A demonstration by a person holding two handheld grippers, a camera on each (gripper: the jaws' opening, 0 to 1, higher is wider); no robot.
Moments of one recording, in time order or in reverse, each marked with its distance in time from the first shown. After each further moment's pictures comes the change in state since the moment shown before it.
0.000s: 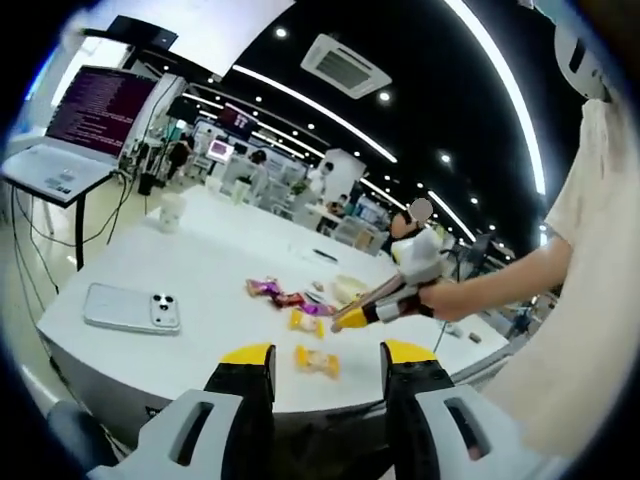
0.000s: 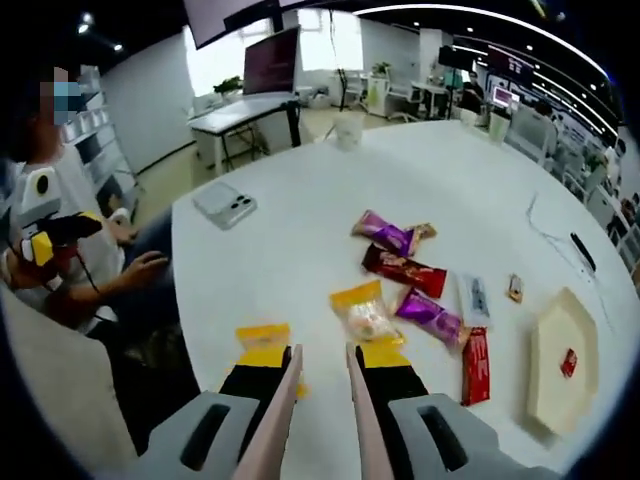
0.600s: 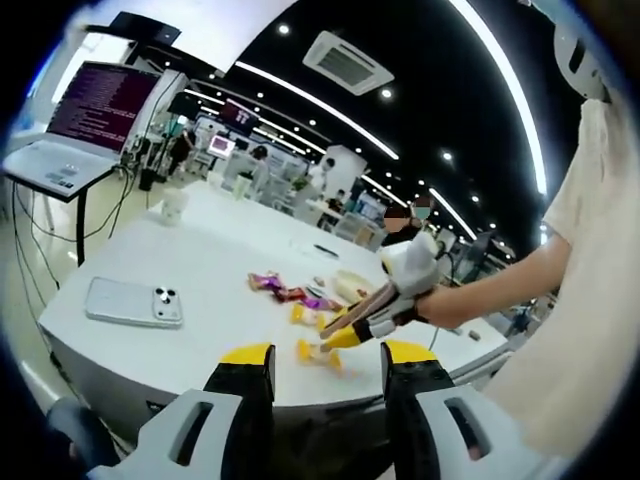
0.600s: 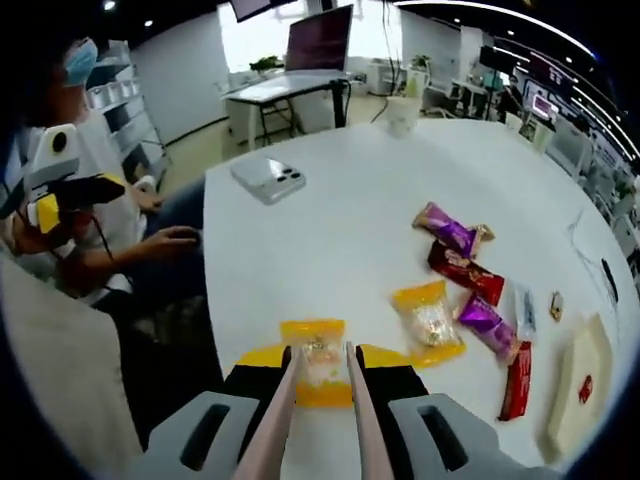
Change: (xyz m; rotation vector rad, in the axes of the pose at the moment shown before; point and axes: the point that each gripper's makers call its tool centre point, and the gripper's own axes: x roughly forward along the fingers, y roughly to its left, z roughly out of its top) left arm -0.002 0.006 -0.007 -0.009 0.019 0.002; right arm 0.024 0.046 -0.011 -0.134 0.075 0.101
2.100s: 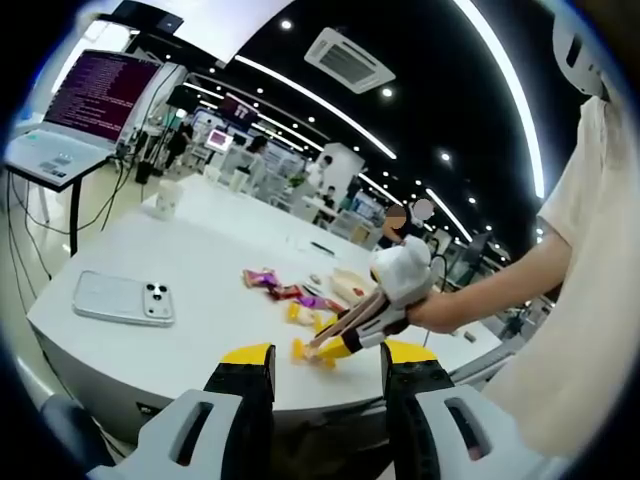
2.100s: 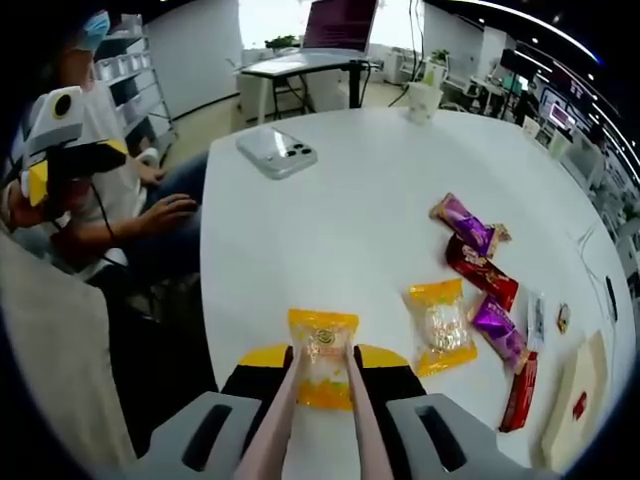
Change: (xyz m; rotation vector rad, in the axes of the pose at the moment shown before) left arm 0.013 -0.001 -0.001 -0.023 0.012 -0.025; right arm 0.012 0.002 -0.008 -0.056 0.064 0.005
